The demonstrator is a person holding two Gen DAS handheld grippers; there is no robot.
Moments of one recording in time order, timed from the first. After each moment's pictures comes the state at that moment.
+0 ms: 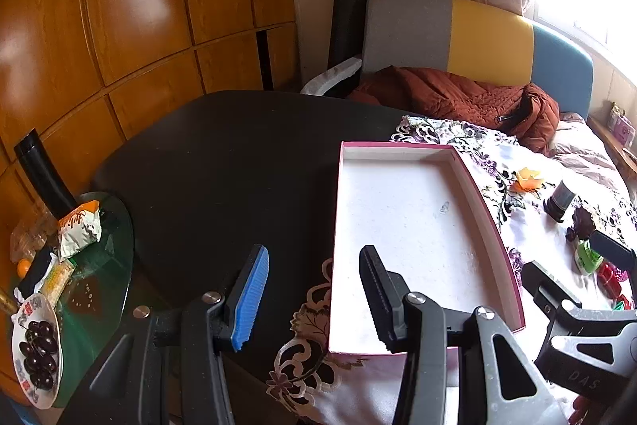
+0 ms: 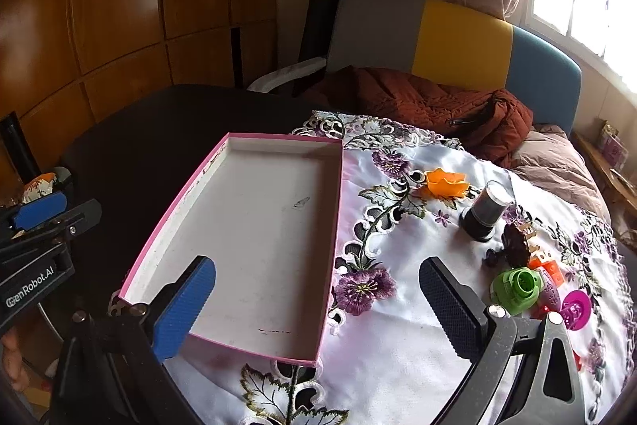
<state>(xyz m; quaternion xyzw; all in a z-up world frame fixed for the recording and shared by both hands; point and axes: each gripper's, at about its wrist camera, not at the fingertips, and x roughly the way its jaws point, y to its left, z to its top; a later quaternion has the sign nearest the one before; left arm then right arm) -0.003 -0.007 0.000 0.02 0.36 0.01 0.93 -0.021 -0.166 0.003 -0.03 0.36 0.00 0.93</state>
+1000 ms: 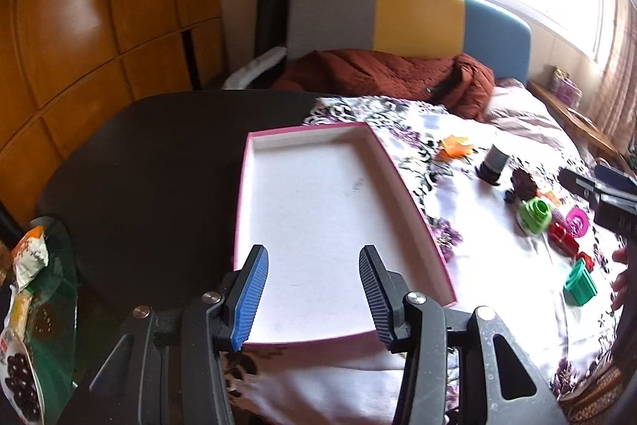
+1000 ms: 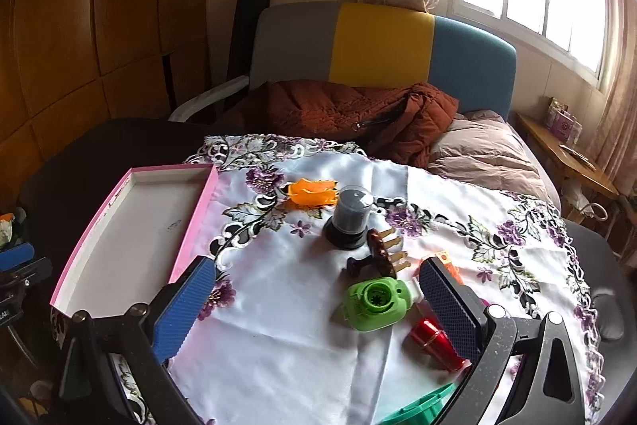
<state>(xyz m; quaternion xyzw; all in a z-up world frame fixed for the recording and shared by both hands) -0.015 -0.063 0.001 0.05 0.38 -0.12 0.92 -0.040 -0.310 0.034 -0.01 0.34 -0.09 0.94</state>
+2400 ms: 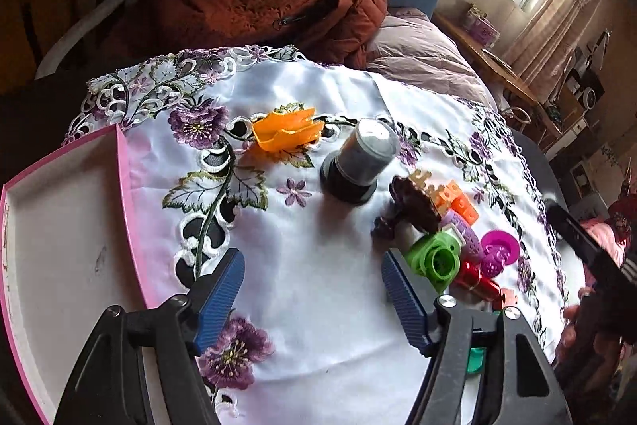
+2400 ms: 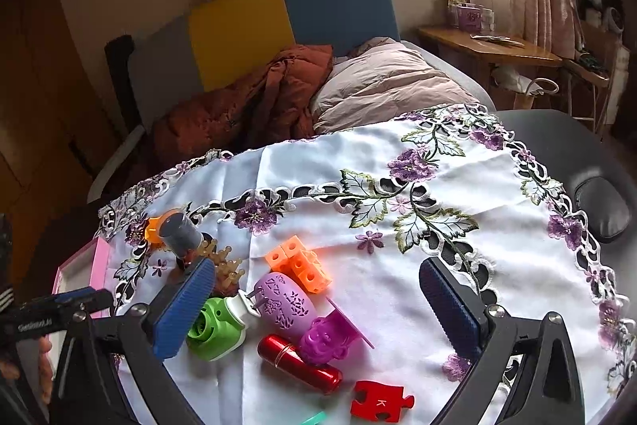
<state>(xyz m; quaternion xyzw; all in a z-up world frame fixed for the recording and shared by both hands) 0.113 -0.272 -0.036 0.04 0.51 -0.31 0.80 -0.061 -0.488 0.002 0.19 0.33 -0.21 0.90</state>
